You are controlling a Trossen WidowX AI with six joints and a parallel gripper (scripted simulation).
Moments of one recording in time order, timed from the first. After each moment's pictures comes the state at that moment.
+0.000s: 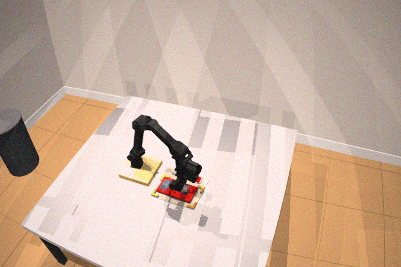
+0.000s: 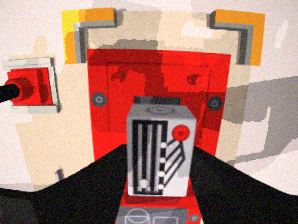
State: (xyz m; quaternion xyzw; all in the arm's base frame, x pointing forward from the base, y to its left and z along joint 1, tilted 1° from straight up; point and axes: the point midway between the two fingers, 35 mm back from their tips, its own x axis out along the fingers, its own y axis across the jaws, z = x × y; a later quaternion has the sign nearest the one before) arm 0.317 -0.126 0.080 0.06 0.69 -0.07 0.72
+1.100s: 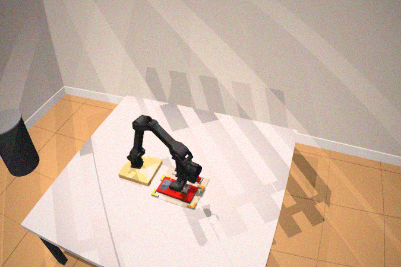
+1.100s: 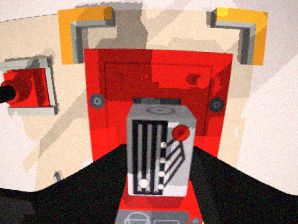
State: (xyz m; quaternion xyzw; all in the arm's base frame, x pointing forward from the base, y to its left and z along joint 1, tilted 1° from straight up) arm 0.317 -0.126 0.075 0.06 0.69 -0.07 0.72
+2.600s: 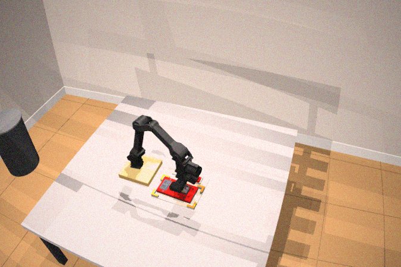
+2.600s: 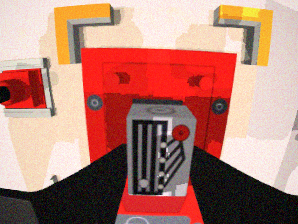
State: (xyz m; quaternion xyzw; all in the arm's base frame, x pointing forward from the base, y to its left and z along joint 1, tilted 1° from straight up) arm 0.317 -0.126 0.069 0.06 0.69 -0.07 0.72
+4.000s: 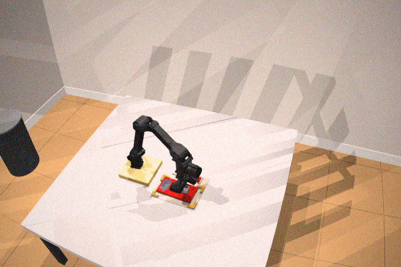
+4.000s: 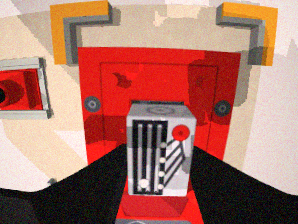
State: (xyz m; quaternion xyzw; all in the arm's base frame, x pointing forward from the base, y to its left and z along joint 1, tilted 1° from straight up) arm 0.317 -0.126 0.064 0.06 0.69 -0.07 0.72
